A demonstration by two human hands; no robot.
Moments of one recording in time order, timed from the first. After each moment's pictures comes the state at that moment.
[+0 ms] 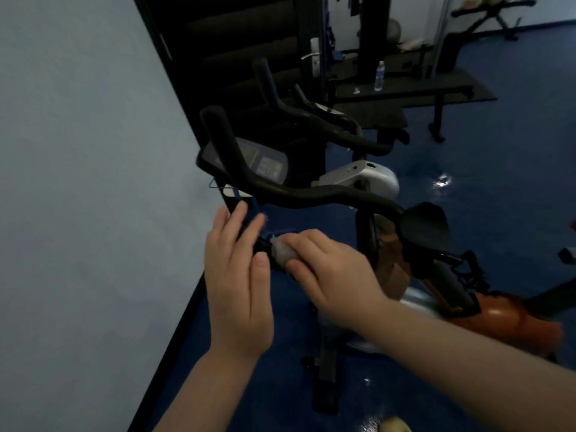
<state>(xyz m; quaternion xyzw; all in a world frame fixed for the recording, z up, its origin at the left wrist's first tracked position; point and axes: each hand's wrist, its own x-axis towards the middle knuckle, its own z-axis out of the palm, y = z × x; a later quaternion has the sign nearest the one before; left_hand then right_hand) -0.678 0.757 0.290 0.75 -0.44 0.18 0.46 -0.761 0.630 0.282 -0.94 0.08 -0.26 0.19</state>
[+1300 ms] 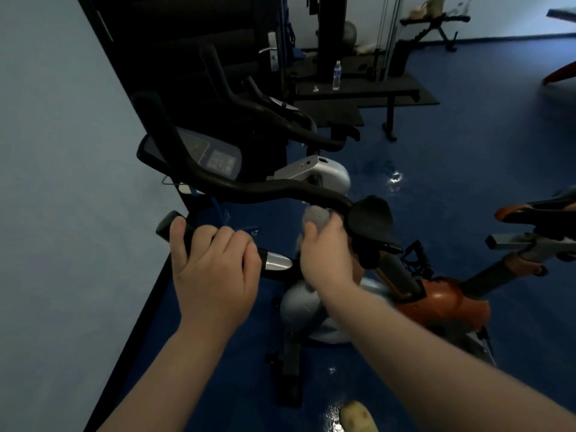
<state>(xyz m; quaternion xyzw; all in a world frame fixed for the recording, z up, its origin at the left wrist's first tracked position) -0.671 0.721 0.269 0.81 -0.43 0.36 0.17 -0.757 0.602 0.269 -0.68 0.50 -0.27 0.46</state>
